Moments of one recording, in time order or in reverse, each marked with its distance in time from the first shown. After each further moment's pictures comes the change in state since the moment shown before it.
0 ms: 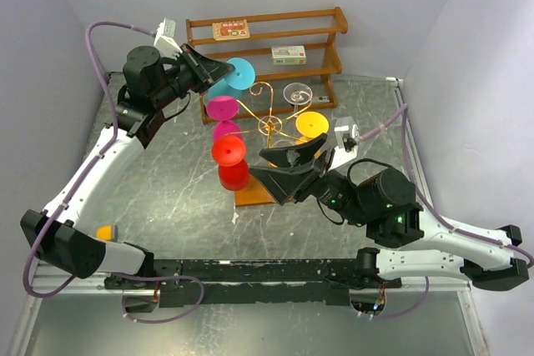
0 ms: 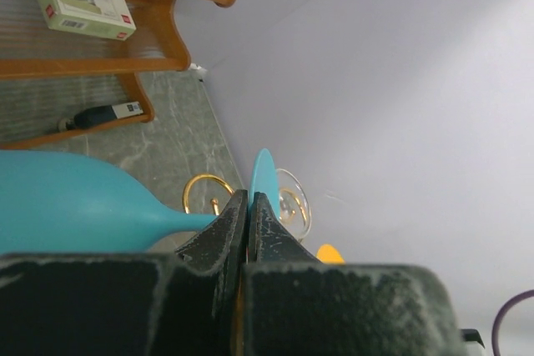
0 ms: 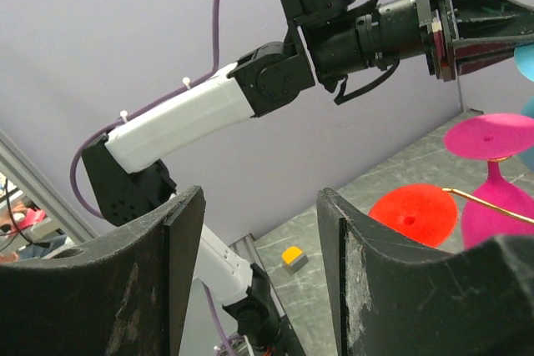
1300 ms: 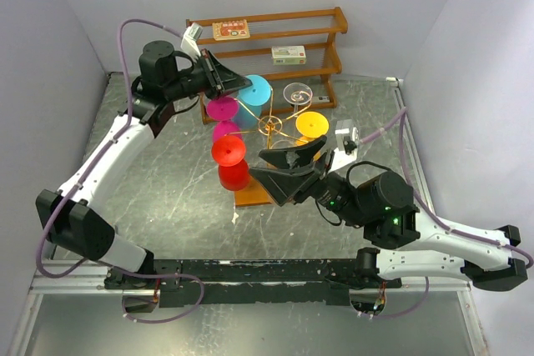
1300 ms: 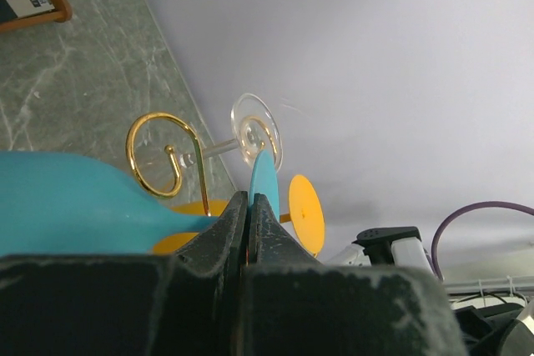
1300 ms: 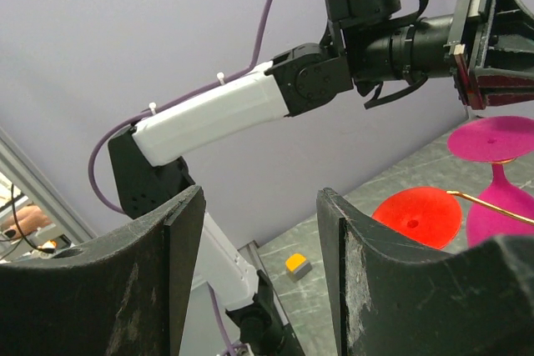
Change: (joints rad) left arm 0.006 0.105 0.042 -0.026 0.336 -0.073; right arm 0.000 -0.011 -0.053 0.069 -0.001 0.004
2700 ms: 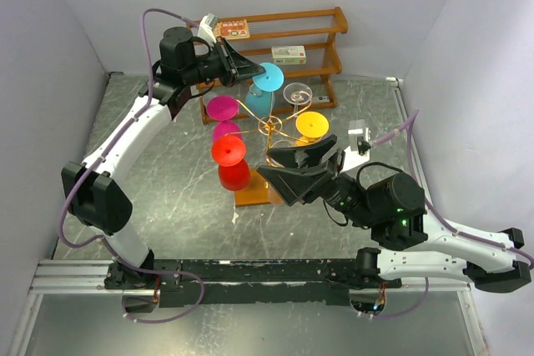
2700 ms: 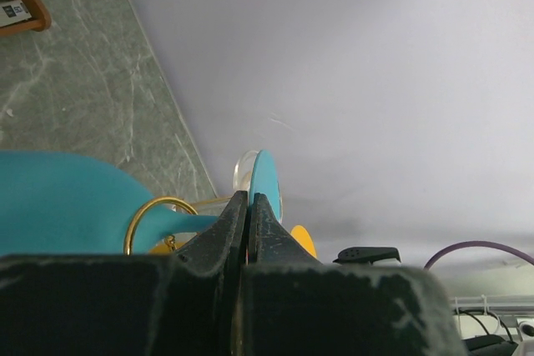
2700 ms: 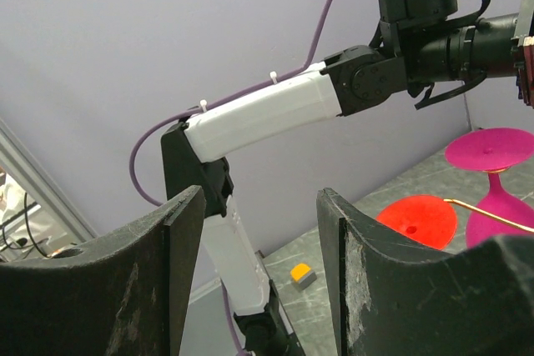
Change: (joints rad) left arm -0.029 0.214 0.198 0.019 0.010 -0.076; right arm 0.000 -0.043 -0.004 0.000 0.001 -0.001
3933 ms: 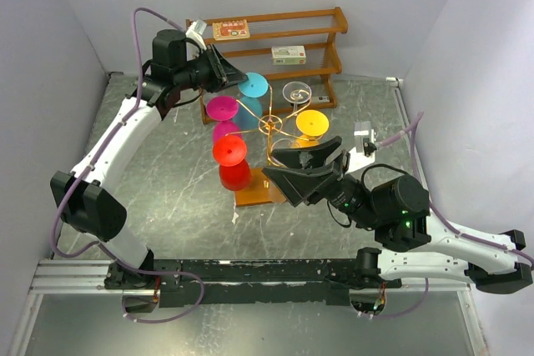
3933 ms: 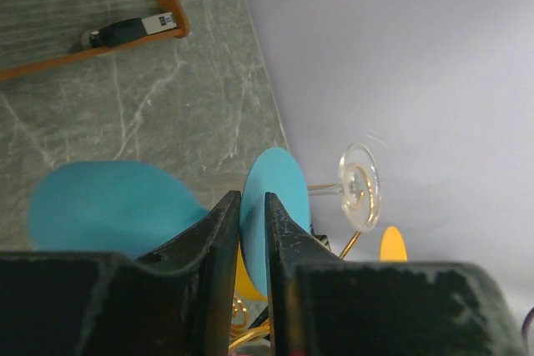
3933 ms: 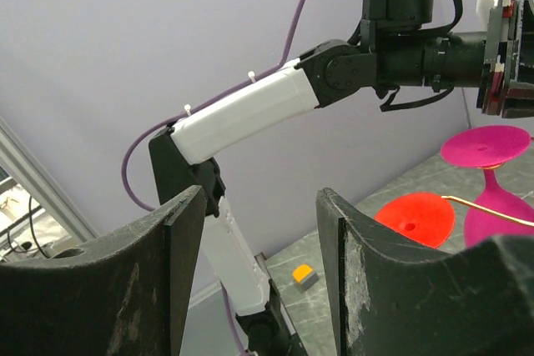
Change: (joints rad) left arm 0.038 -0.059 0.006 -0.270 -0.171 0.238; right arm 0.000 -0.031 -0.020 0.000 0.007 0.009
